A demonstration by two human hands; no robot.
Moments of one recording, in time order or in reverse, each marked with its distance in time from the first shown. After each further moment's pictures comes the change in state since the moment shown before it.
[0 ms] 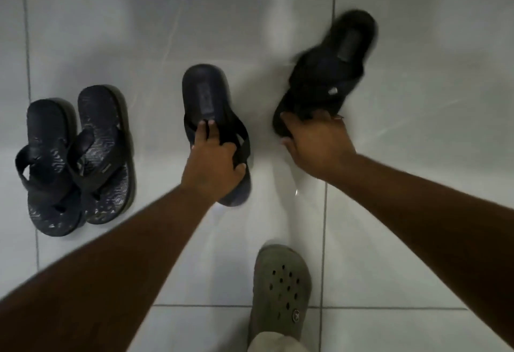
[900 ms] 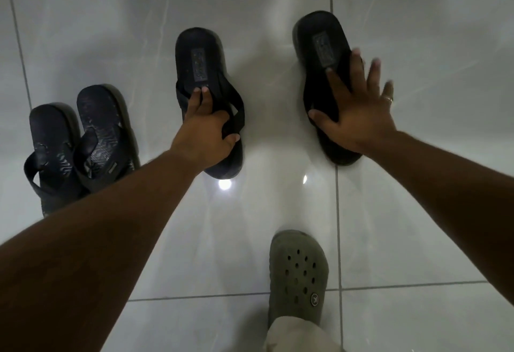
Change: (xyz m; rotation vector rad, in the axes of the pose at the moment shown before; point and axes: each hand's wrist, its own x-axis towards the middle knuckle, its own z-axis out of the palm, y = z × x) left_hand 0.022 -0.031 -0.015 -0.153 0.135 0.092; right_hand -0.005 0.054 0.035 0.167 0.112 0.192
